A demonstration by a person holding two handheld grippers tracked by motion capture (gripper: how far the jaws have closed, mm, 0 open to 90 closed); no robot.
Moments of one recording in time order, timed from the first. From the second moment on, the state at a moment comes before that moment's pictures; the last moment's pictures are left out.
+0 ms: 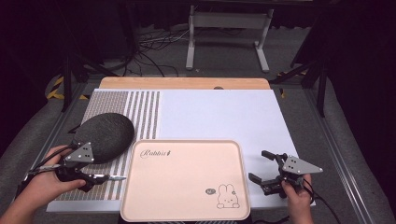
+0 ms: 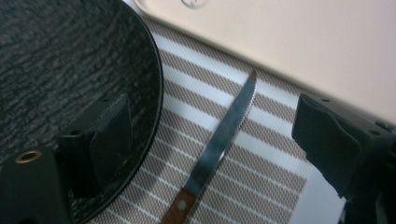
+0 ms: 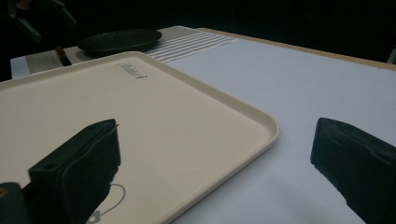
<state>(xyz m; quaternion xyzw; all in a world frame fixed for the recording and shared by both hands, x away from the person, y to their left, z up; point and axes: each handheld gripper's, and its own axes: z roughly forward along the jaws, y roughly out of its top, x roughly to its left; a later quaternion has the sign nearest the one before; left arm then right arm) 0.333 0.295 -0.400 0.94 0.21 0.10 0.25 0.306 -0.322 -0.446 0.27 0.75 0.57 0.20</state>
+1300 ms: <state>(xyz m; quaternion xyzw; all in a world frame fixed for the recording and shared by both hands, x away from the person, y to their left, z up) 0.355 0.291 -0.411 0.99 0.10 0.02 0.06 0.306 -0.321 -0.446 0.27 0.75 0.57 0.19</state>
